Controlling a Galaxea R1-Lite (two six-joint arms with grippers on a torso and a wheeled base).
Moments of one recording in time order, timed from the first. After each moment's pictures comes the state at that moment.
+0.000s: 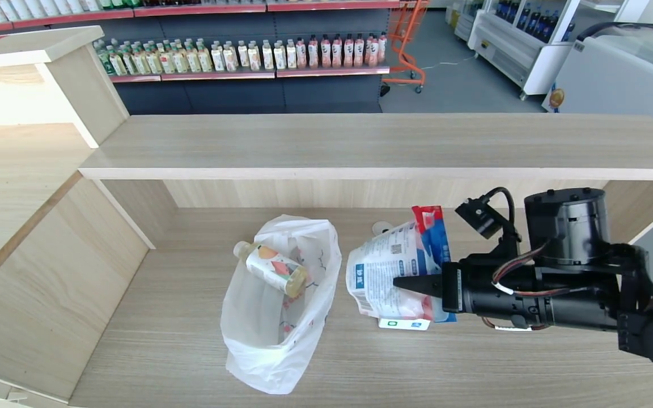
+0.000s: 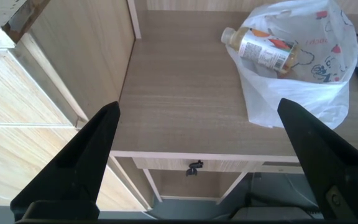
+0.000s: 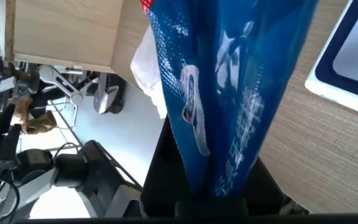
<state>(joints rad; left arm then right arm) 0.00 0.00 0.00 0.00 0.00 0.00 0.56 1.62 -0.72 -0.50 0.38 0.47</state>
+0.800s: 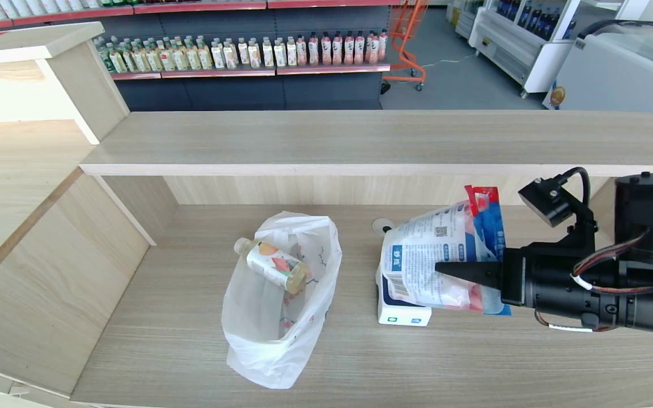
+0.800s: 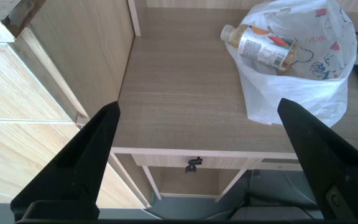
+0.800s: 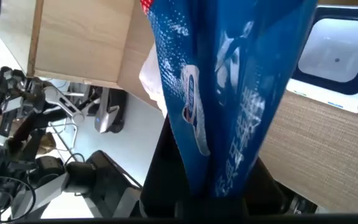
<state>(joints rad) 0.00 0.00 0.00 0.00 0.00 0.00 0.49 1.43 -0.68 -0.42 0.37 0.48</state>
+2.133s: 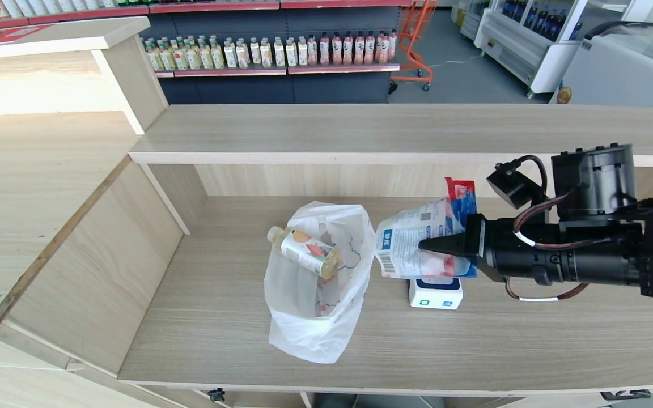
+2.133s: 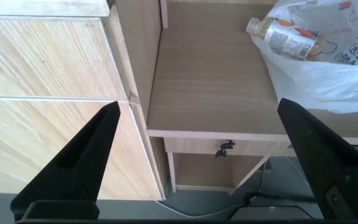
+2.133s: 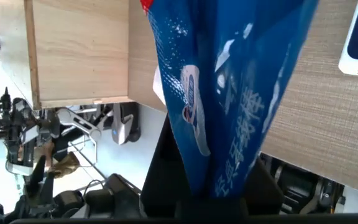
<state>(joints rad) 0.00 0.00 0.00 0.00 0.00 0.00 0.43 1.61 -0.91 -0.28 0.37 0.61</state>
